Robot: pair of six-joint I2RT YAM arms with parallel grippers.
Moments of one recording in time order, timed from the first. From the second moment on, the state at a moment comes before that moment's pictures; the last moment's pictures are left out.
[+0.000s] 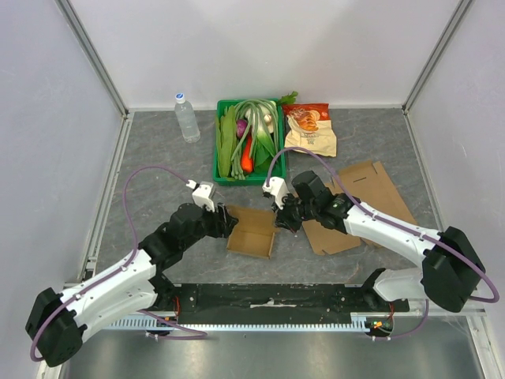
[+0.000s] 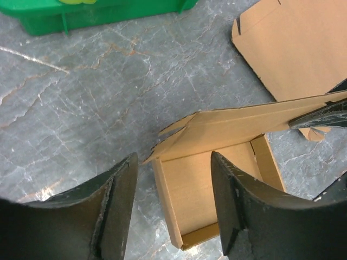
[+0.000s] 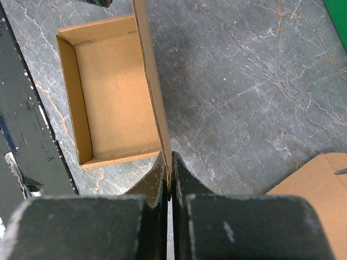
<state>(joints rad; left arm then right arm) -0.74 0.78 0.40 -0.08 -0.11 -0.47 0.77 1.31 0.83 -0.30 -0.38 -0.18</state>
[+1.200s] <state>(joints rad) -0.77 0.86 0.33 0.19 -0.19 -0.35 0.89 1.36 0.83 -0.16 0.16 0.17</state>
